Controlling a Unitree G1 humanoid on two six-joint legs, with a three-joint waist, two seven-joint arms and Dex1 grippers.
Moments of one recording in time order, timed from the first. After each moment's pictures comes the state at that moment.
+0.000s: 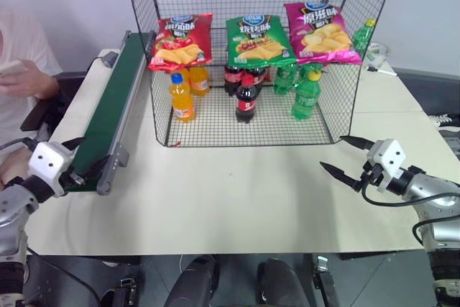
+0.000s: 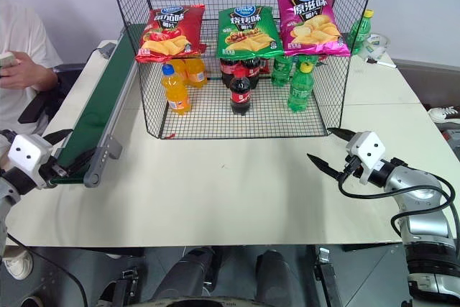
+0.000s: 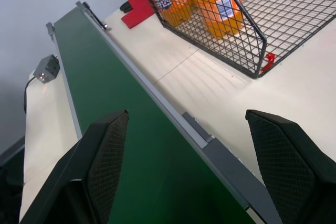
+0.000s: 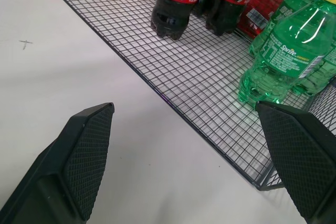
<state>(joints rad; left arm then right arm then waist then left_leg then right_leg) -0.05 0.79 0.38 0.34 -0.27 -0.27 -0.83 -0.13 -0.72 -0.22 0.23 0.28 -0.20 0.97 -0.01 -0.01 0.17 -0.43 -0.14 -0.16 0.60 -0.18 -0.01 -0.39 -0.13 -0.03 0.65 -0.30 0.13</state>
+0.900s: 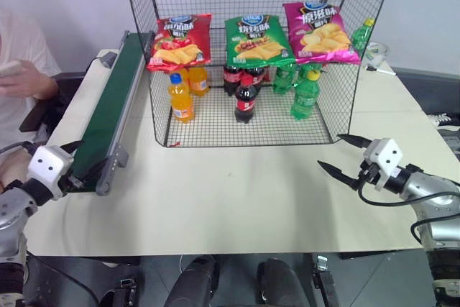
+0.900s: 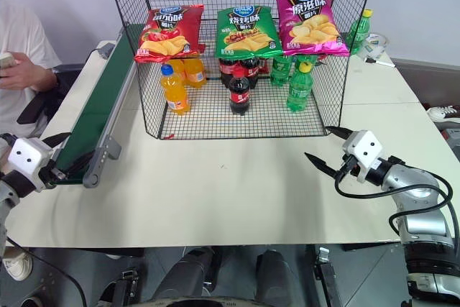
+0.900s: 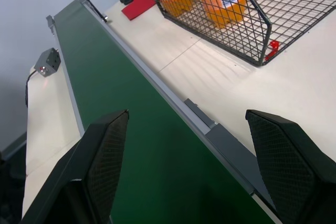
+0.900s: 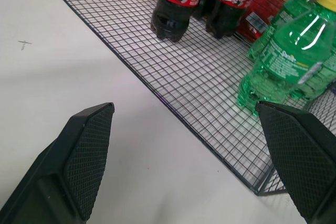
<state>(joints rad) -0.06 0.79 0.37 0.41 -0.25 -0.32 -0.83 -0.14 -0.73 -0.21 0.20 0.27 -0.19 0.95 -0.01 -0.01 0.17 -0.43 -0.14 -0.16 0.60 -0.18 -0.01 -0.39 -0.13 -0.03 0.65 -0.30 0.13</state>
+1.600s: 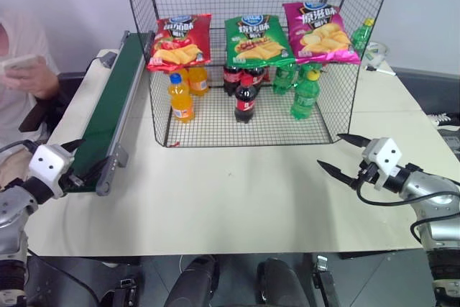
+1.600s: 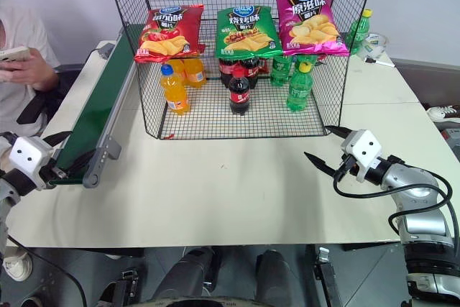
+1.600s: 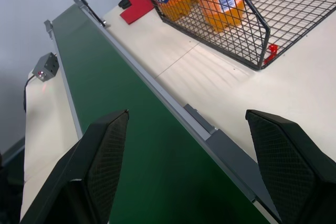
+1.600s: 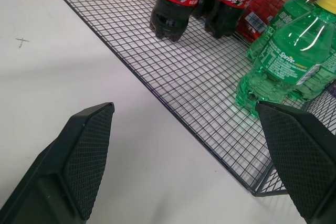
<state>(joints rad) -0.08 0.79 0.37 0.43 -0.25 -0.34 -0.84 -0.14 -0.73 -0.21 0.19 0.26 -0.18 0.93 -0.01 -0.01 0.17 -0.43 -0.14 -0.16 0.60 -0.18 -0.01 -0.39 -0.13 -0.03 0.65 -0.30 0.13</state>
